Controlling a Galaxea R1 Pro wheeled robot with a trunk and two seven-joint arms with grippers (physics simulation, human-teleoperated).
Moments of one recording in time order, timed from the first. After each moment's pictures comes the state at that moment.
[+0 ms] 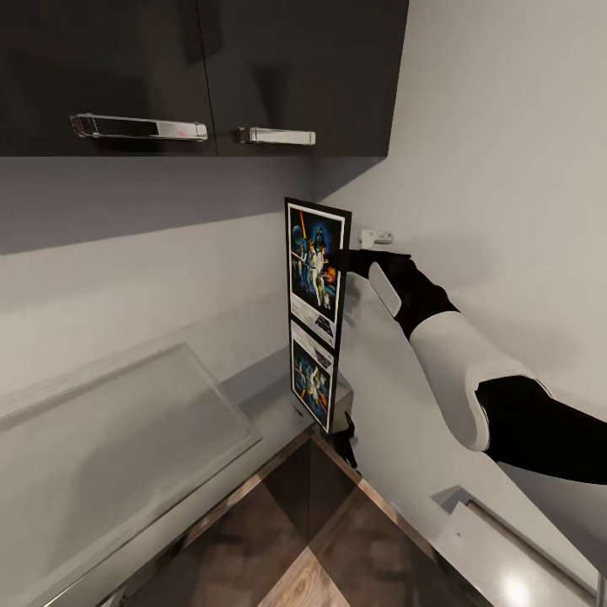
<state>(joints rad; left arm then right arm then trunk) 0.03 0.06 0.05 -0.33 0.09 -0.35 -0.13 -1.45 0.13 0.11 -0.50 -0.20 0.39 0.00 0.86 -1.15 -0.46</state>
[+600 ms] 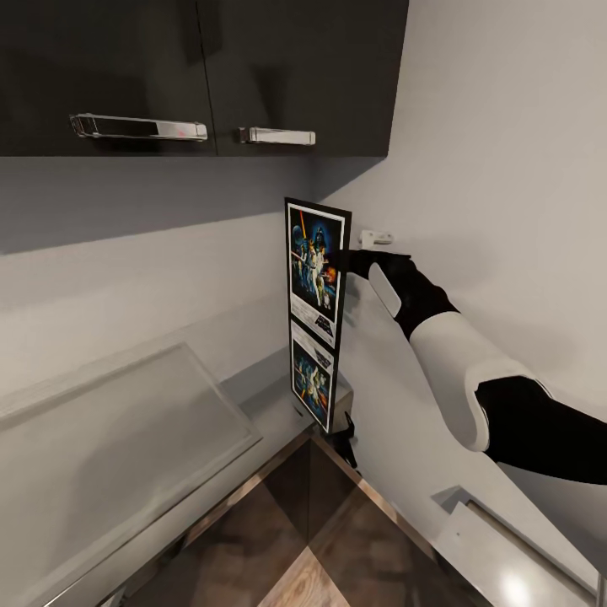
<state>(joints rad) 0.03 0.06 0.05 -0.33 0.09 -0.35 -0.13 -1.45 0.13 0.11 -0.50 -0.20 0.39 0.00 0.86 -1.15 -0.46</state>
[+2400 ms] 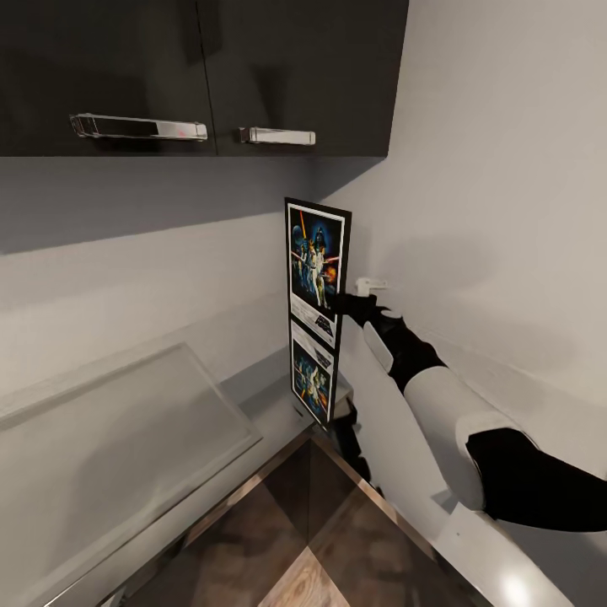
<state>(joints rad) 0.03 0.06 0.05 -0.33 0.09 -0.35 -0.13 -1.23 0.13 0.13 -0.49 -0.19 0.13 0.04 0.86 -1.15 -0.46</state>
